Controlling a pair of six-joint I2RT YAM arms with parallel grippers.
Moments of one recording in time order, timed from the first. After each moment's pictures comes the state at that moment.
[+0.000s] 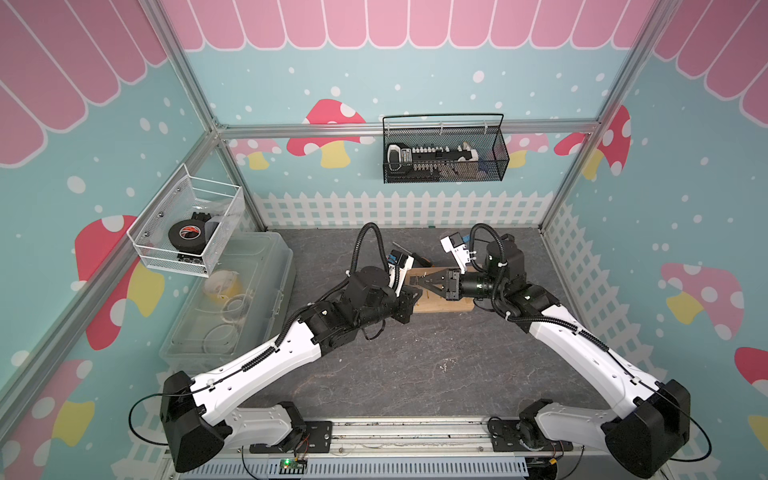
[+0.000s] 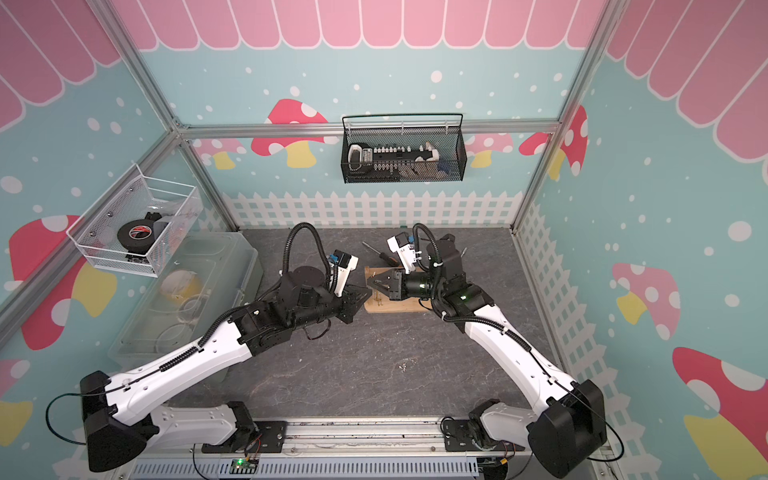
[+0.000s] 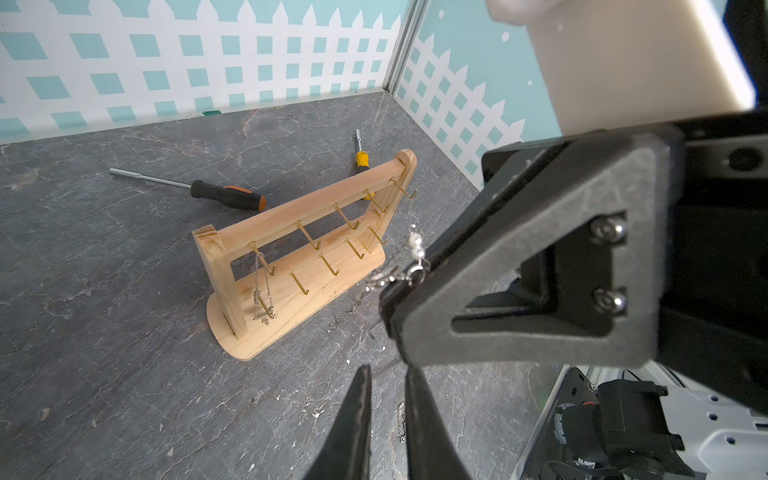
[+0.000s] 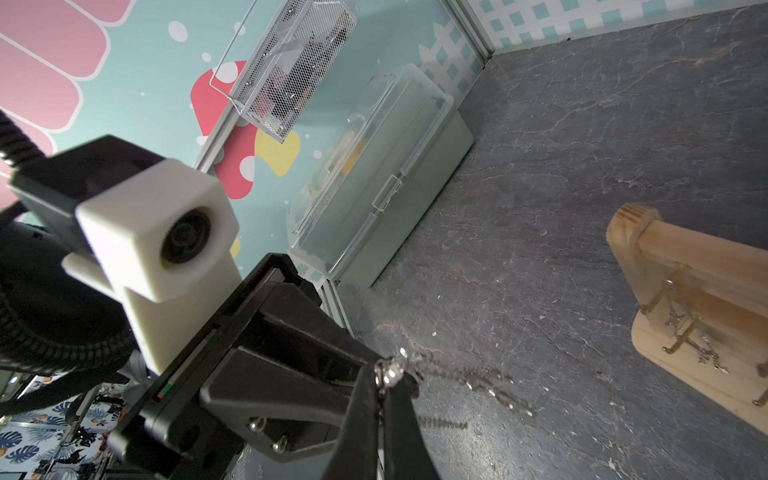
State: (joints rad) left arm -0.87 1.24 1.13 -0.32 0.02 -0.35; right arm 0.49 1.23 1.08 -0.19 -0.78 0.58
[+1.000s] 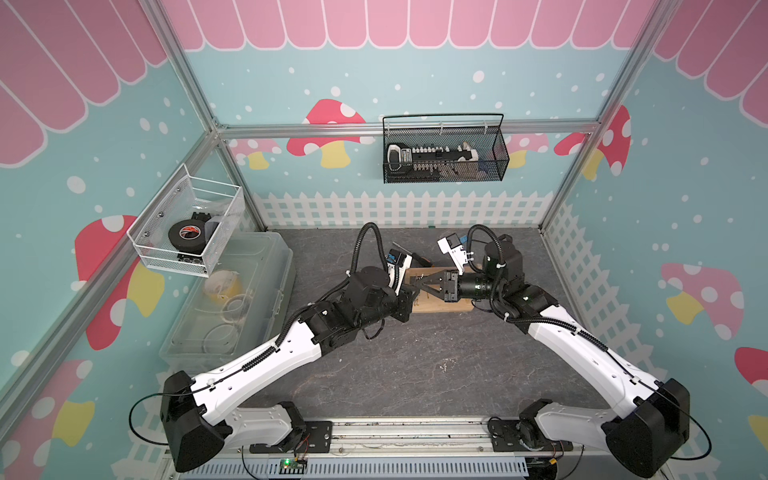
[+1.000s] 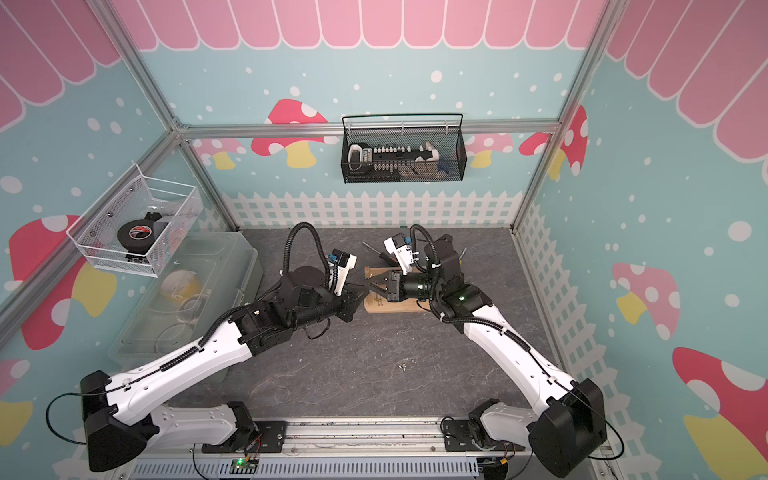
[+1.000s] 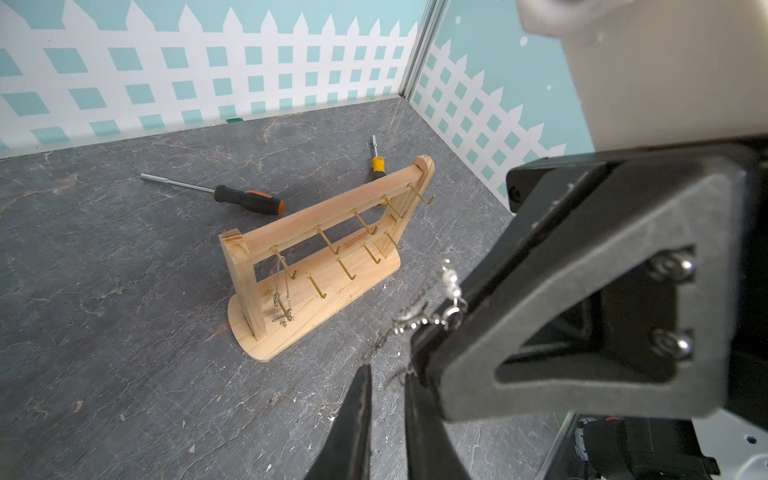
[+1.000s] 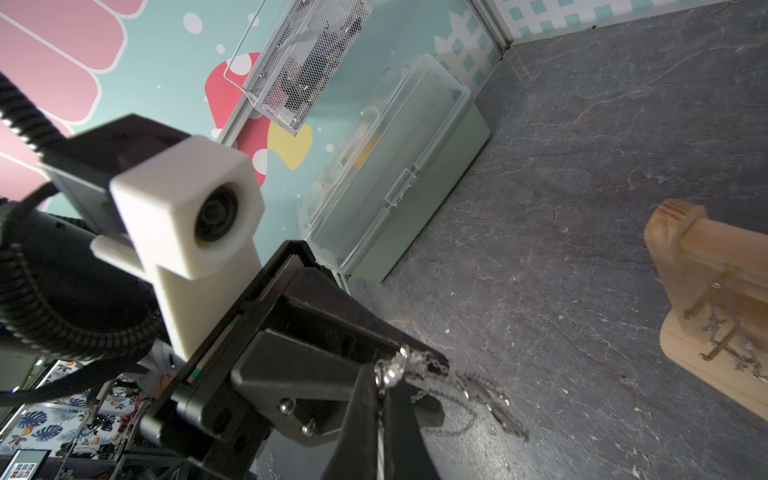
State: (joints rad) left arm -0.87 1.24 1.12 -0.32 -0.03 -0.34; right arm 0.51 1.23 1.08 -0.17 -0.80 0.60
